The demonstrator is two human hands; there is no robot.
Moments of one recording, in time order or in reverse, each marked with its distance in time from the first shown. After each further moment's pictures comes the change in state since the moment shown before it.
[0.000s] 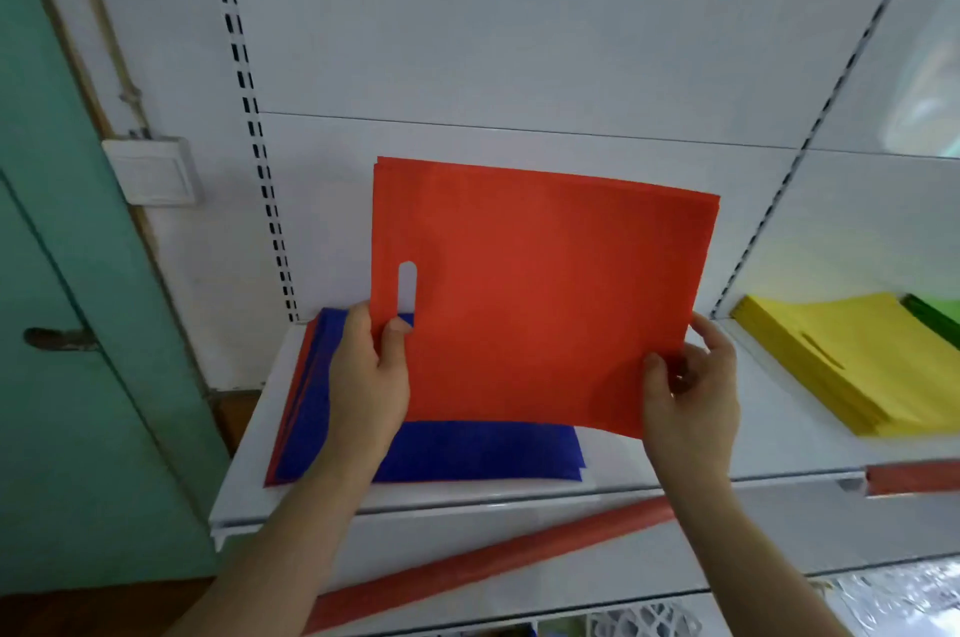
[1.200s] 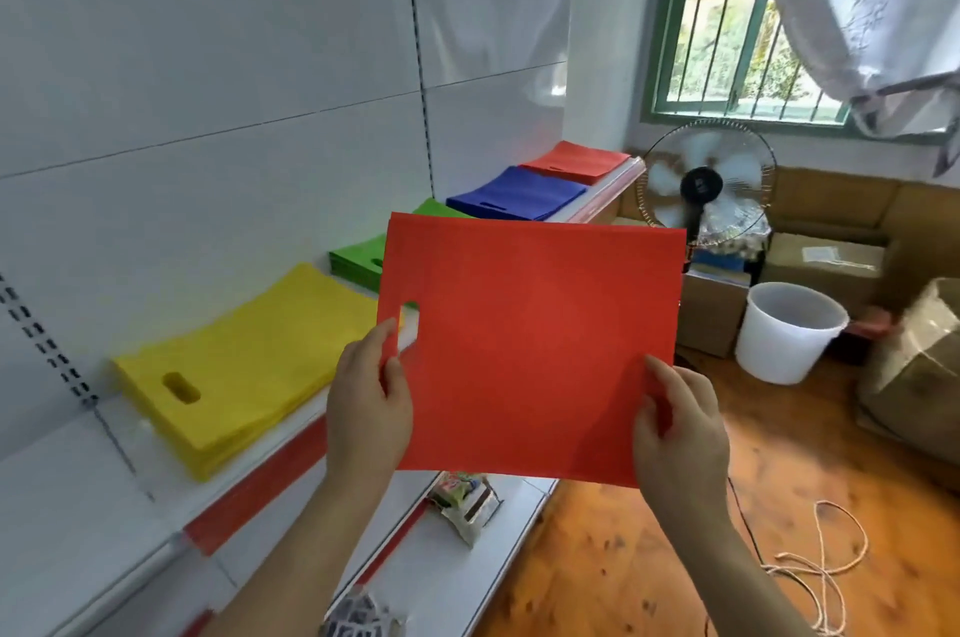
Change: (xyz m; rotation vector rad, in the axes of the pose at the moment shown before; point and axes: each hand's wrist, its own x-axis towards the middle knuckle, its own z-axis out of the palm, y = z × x) left_hand -0.327 0.279 0.549 -0.088 -0.686 0.425; right_hand 0.052 0.270 -0.586 -0.534 0.574 0.183
